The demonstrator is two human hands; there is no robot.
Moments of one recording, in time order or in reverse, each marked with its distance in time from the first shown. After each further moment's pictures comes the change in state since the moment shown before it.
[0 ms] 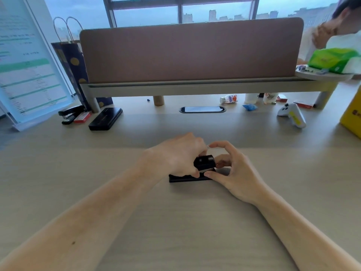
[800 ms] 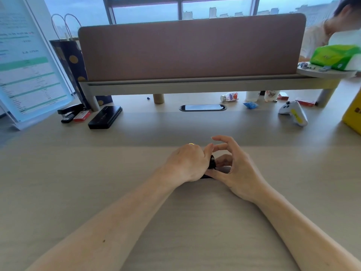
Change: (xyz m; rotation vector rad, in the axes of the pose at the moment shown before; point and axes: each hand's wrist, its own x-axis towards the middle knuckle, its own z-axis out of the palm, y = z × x) left_hand 0.020 0.014 0.049 -0.372 0.206 -0.233; right_hand 0.003 0.007 0.003 0.065 0.054 -0.024
